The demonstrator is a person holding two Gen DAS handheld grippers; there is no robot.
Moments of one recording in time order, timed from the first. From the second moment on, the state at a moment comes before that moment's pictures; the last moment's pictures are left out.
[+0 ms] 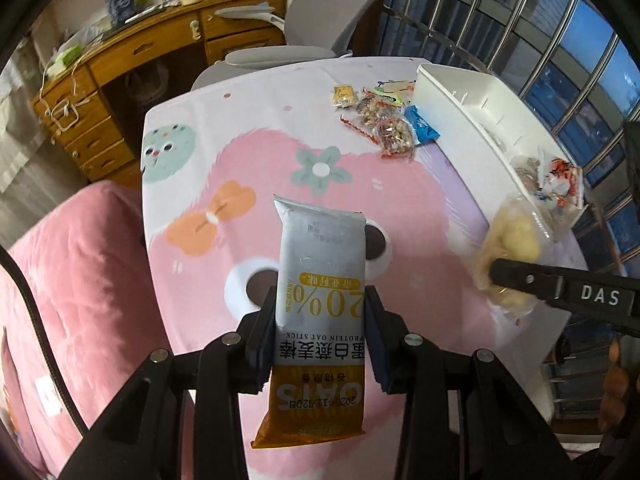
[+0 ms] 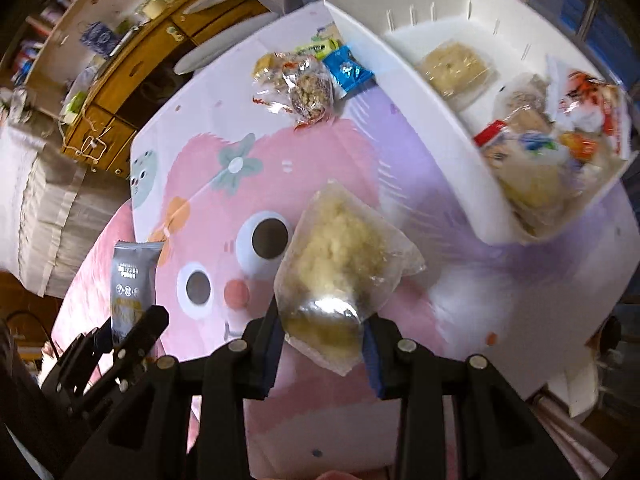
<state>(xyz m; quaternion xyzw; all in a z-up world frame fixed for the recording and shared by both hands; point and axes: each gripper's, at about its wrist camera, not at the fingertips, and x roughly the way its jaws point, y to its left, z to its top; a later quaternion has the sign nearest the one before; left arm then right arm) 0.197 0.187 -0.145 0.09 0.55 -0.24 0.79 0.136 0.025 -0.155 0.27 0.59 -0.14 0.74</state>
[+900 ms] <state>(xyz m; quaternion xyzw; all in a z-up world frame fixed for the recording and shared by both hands) 0.150 0.130 -0.059 0.06 0.50 -0.30 0.81 0.078 -0.028 -0.070 0.15 0.52 -0.12 0.83</state>
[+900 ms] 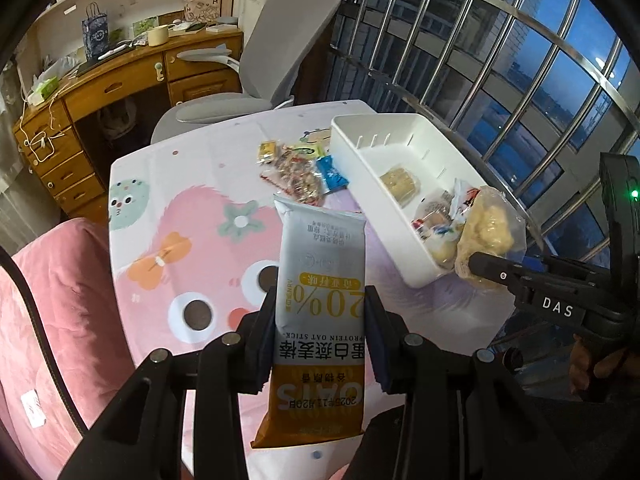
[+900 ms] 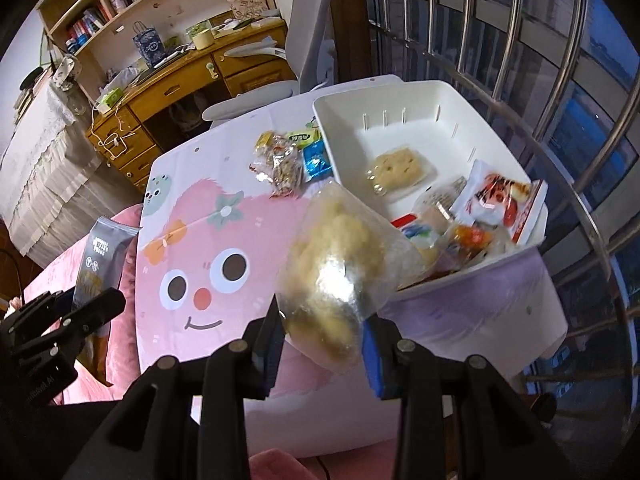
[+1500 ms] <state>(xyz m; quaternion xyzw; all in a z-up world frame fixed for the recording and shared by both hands) 0.153 -0.029 -0.056 0.03 0.52 -0.26 0.81 0.096 -0.150 -0.071 0.10 0.52 0.00 0.85</state>
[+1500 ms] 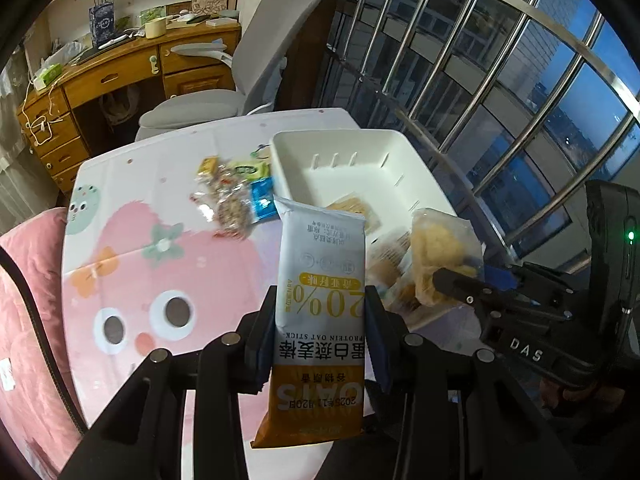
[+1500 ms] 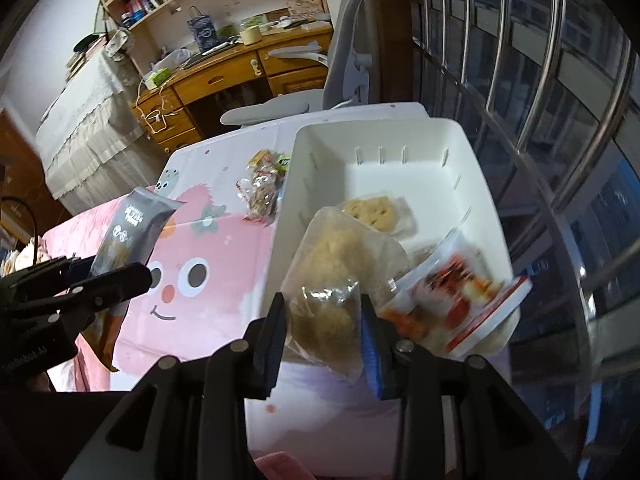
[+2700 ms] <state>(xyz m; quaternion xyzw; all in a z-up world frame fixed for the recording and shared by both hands) 0.194 -0.065 -0.079 -0.04 0.56 -0.17 0.81 0.143 -0.241 -0.098 0.16 0.52 0.00 0.84</state>
